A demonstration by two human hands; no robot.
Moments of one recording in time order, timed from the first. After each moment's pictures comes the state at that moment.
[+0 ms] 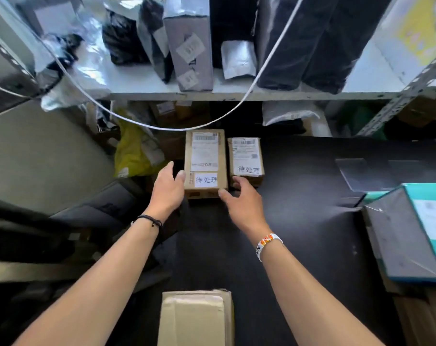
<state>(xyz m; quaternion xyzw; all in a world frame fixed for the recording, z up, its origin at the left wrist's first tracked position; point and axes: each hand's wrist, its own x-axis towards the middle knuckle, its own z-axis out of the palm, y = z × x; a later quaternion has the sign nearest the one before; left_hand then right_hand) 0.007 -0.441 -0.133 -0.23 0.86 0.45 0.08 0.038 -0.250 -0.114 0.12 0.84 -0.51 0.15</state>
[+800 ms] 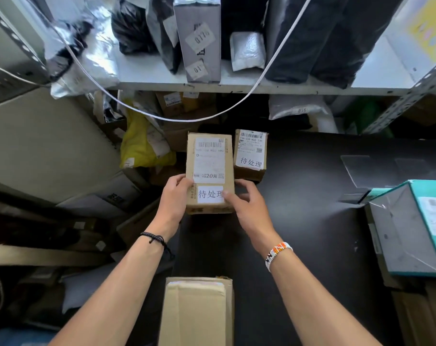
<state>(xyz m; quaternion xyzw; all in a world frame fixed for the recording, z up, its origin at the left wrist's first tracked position) 0.059 -0.424 -0.133 -0.29 0.69 0.66 0.06 0.067 -0.241 -0.128 0.15 0.75 -0.61 0.19</state>
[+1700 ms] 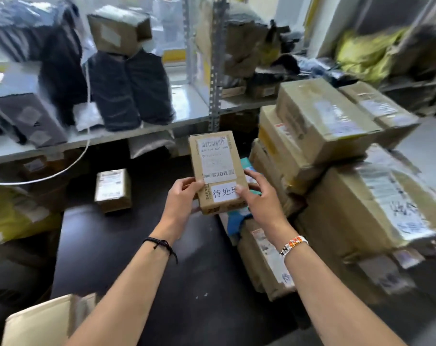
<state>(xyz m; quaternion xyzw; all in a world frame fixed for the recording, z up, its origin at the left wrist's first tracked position) 0.131 -0.079 -0.004 -0.06 0.66 0.73 0.17 0.198 0.098 0.011 0.20 0.75 -0.62 -0.11</state>
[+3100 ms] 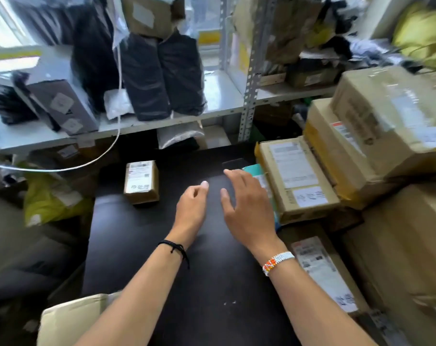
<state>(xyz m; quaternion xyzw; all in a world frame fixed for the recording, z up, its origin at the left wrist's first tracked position) 0.092 -0.119 -0.052 -0.12 0.79 0.59 0.11 0.149 0.007 -0.014 0.03 0.94 -0.26 -0.20</state>
